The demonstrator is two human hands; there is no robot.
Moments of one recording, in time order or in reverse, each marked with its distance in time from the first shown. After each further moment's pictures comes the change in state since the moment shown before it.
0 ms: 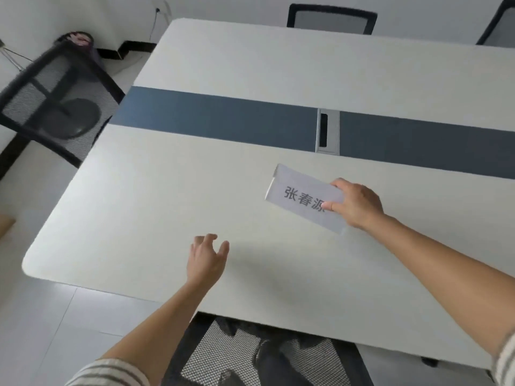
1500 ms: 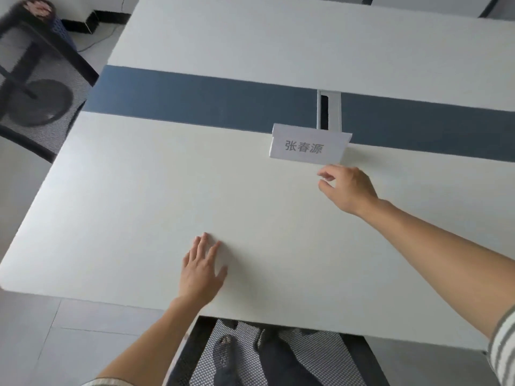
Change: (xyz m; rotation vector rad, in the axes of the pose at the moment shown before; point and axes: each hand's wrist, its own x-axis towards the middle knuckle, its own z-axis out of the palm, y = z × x) left_hand 0.020 -0.060 0.017 0.424 -0.146 0.324; right_hand 0.042 -0.012 0.032 0.010 0.133 -0.132
